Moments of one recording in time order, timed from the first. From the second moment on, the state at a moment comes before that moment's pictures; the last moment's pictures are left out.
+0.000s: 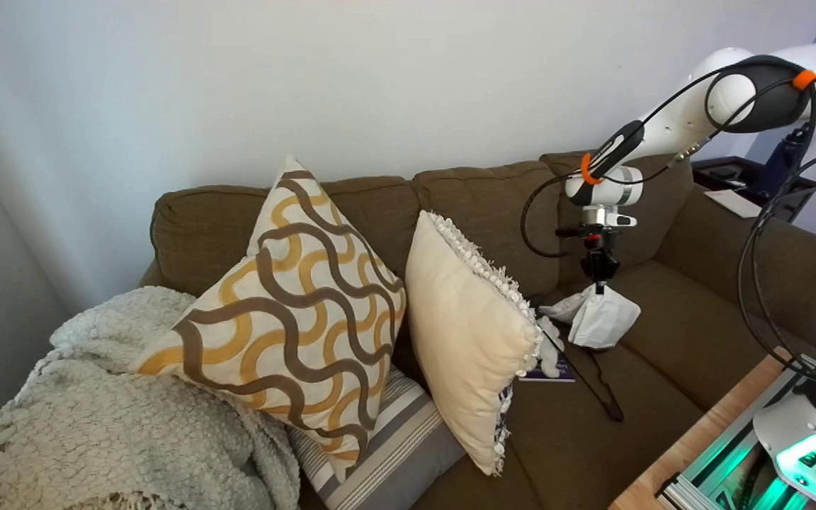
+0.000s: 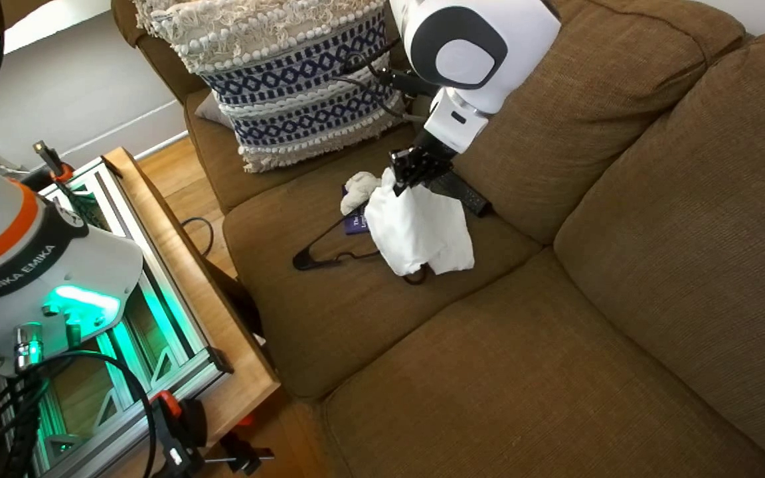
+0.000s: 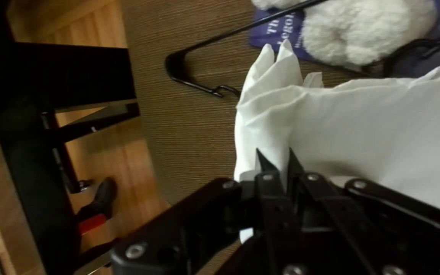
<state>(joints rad) -0.15 0.87 -0.22 -1.73 0.25 1.97 1.39</state>
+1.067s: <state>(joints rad) -0.07 0.88 -0.28 -1.67 -0.01 1.92 1.37</state>
